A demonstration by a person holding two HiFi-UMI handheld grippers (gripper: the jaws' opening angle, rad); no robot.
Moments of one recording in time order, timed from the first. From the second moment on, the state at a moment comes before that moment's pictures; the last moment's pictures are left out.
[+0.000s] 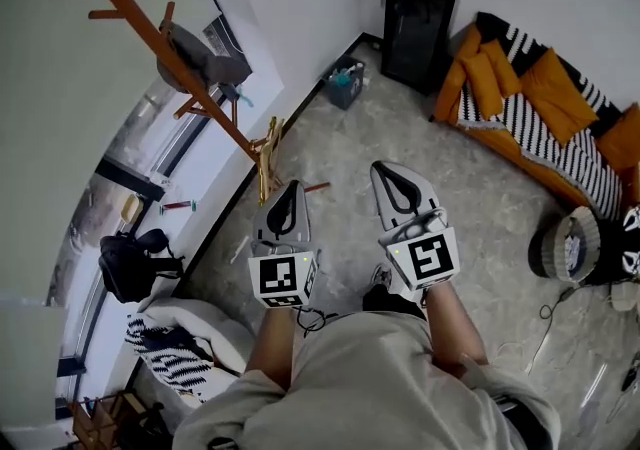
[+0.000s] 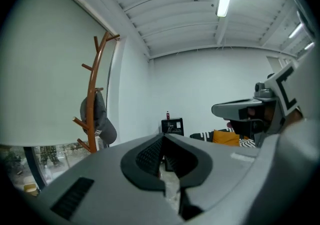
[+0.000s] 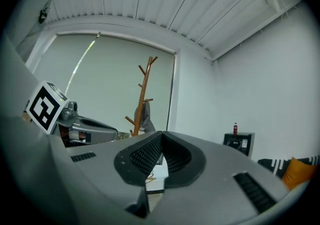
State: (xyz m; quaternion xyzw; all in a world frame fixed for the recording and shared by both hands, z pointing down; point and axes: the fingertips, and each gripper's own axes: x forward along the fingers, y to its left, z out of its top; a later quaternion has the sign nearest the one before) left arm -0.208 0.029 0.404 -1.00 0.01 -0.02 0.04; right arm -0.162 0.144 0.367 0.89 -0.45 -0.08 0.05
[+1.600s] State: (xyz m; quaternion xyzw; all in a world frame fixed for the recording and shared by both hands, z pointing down) left arm 0.028 -0.186 0.422 -0.96 0.27 -0.07 0.03; right arm 0.098 -0.143 0.390 0.68 -0.73 -0.03 0.09
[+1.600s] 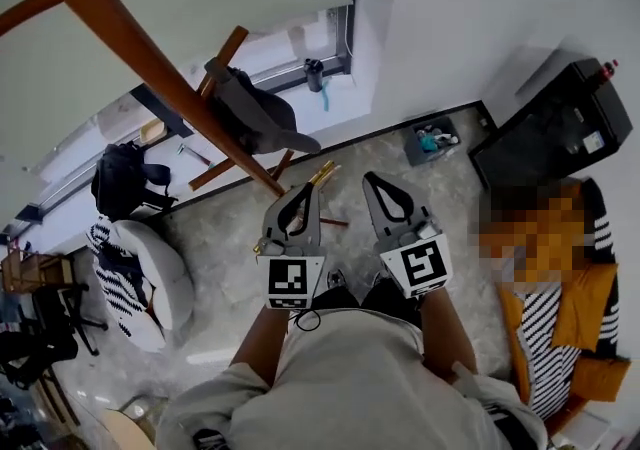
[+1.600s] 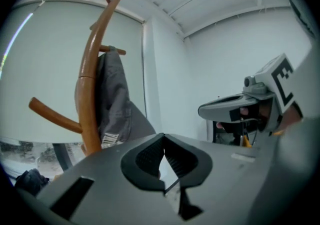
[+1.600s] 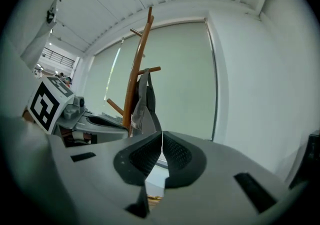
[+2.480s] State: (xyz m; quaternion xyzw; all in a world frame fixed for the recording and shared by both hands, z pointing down) left arm -0.044 -0.198 0.434 -0.82 0.57 -0.10 -0.02; right arm 0.064 -0.218 0.371 0.45 -0.89 -0.07 0.07
